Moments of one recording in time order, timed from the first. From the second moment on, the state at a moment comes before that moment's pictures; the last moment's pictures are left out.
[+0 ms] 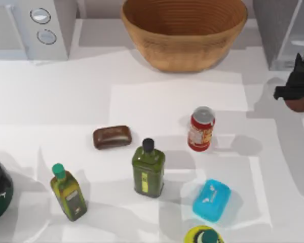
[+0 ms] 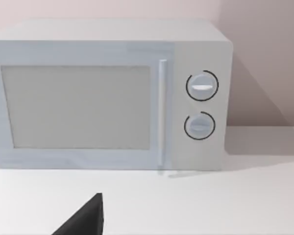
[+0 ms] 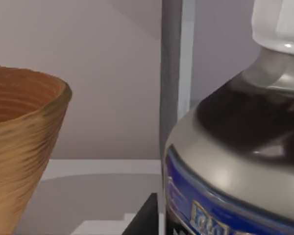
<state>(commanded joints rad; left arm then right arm) 0.00 0.00 0.00 0.00 0.00 0.00 0.18 1.82 0.45 1.36 0.21 0.01</state>
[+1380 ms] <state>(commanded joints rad) 0.00 0.00 0.00 0.00 0.00 0.00 0.41 1.80 0.29 1.51 0.43 0.00</state>
